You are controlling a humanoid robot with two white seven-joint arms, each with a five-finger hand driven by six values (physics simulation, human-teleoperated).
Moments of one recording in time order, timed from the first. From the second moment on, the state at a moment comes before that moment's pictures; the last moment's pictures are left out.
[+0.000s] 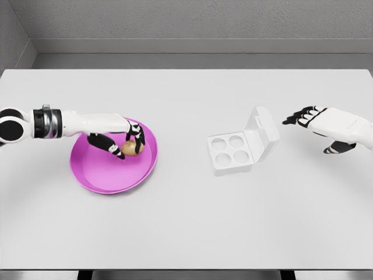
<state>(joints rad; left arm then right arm) -1.13 0.81 -1.54 -1.26 0.21 -0.61 -0.33 -0.29 -0.78 0.15 -1.49 0.56 -0.61 0.61</state>
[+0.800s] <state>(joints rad) -1.13 0.69 -1.47 -1.24 0.22 -0.61 -0.33 -0.34 -0.78 0.21 -1.47 0.56 -0.61 0.61</state>
